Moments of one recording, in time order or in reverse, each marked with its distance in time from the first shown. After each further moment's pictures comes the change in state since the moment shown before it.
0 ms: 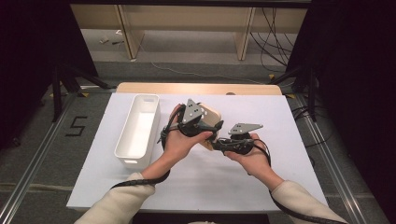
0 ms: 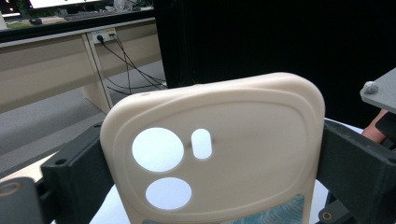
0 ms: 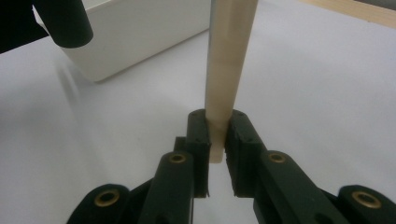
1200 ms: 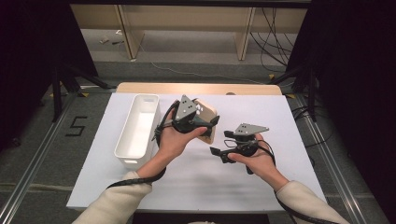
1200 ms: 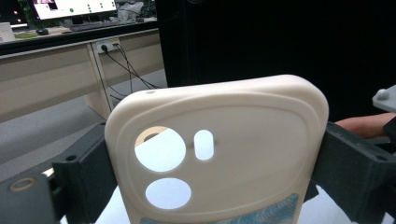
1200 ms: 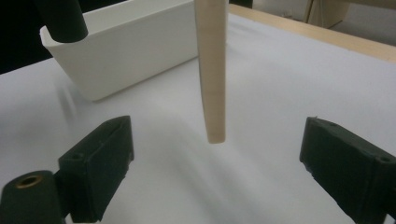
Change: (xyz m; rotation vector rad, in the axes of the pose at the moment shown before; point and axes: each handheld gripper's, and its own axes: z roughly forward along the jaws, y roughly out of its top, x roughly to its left) left arm 0.011 0.009 -0.012 -0.036 0.005 0.000; right arm -0.005 -0.007 -0.007 -0.121 -0.009 -0.017
